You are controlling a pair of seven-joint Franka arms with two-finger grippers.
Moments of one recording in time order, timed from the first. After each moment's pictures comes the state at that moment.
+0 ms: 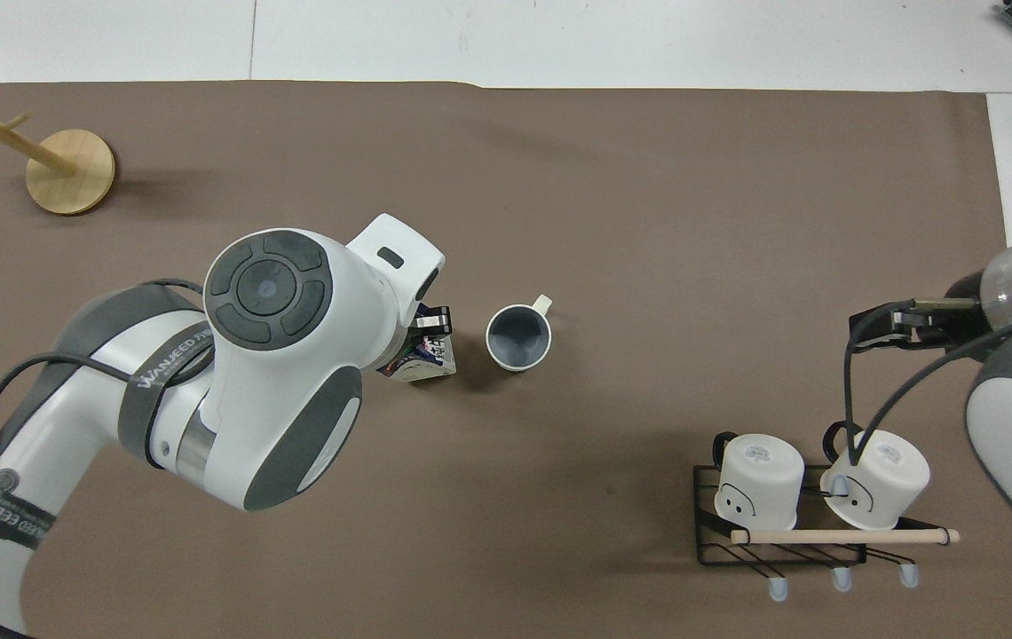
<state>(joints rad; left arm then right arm) -0.55 0.10 -0.02 -1.84 -0.03 2.03 -0.64 0.17 -0.08 -0.16 -1.84 -0.04 1.68 0.11</state>
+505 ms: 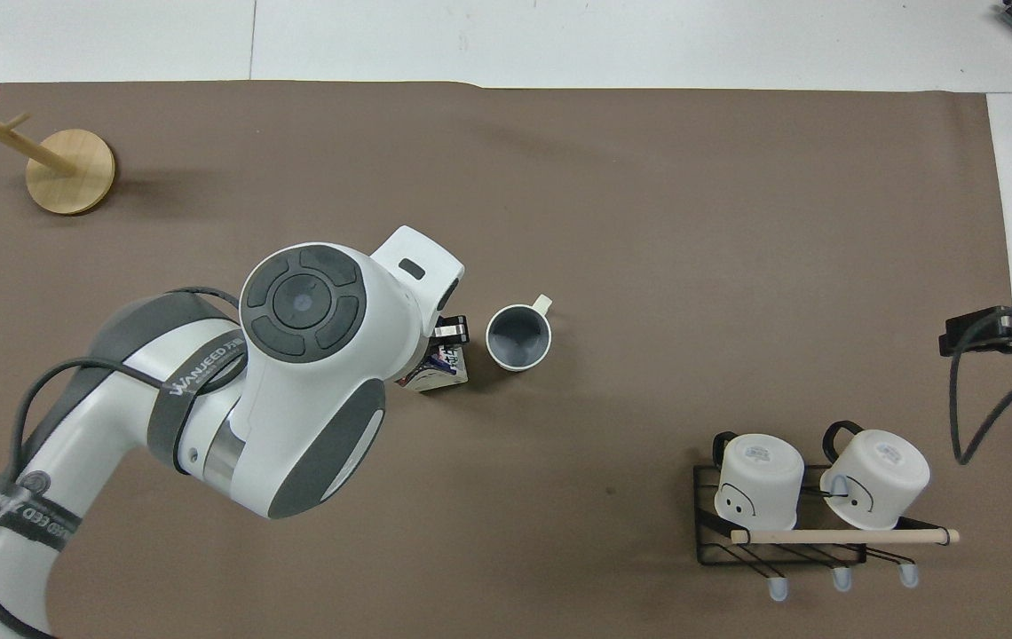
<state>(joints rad) -0.58 0.11 -0.02 -1.85 -0.03 2.03 -0.68 0.02 -0.08 -0.16 -1.82 -0.04 1.68 -0.03</state>
